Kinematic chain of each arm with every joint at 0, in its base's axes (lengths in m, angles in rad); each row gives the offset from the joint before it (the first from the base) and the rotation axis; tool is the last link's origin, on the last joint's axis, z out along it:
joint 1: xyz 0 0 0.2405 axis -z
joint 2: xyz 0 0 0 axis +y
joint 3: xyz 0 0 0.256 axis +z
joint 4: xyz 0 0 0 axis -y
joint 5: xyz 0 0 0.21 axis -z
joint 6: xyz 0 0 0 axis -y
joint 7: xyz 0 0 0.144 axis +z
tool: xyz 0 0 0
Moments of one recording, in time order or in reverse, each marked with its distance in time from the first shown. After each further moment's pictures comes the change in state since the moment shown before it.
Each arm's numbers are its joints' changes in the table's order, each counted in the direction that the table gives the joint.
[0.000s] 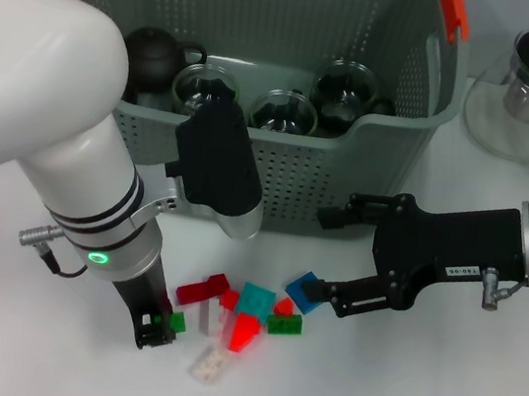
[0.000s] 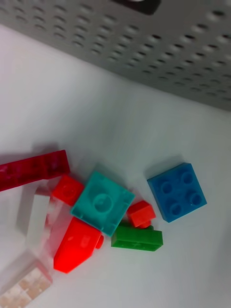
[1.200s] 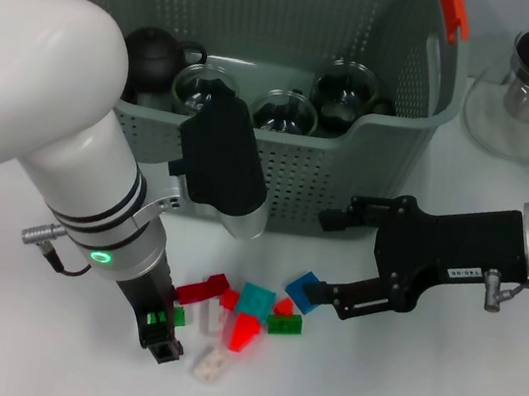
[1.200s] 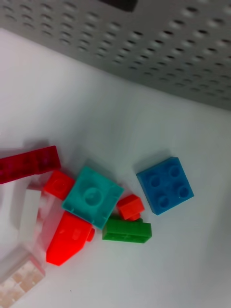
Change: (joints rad) left arm -0.007 -0.001 0.006 -0.029 0.007 -0.009 0.004; right arm 0.001 -0.003 0.000 -0.001 0.001 0.005 0.004
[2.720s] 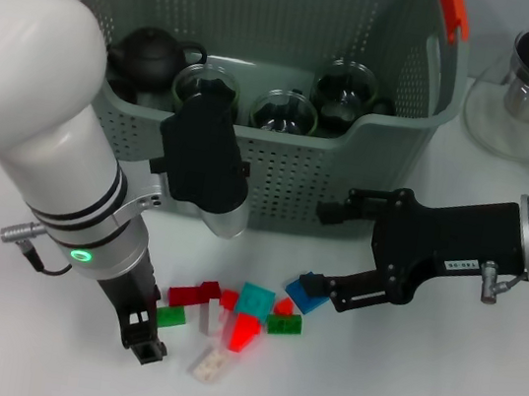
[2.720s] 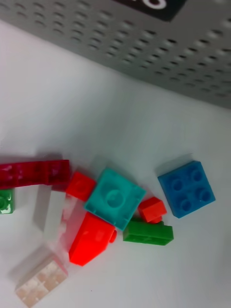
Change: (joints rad) left arm -0.026 0.000 -0.030 -0.033 -0.024 -0.042 0.023; right arm -0.013 0.001 0.000 0.004 0.001 -0.007 0.013
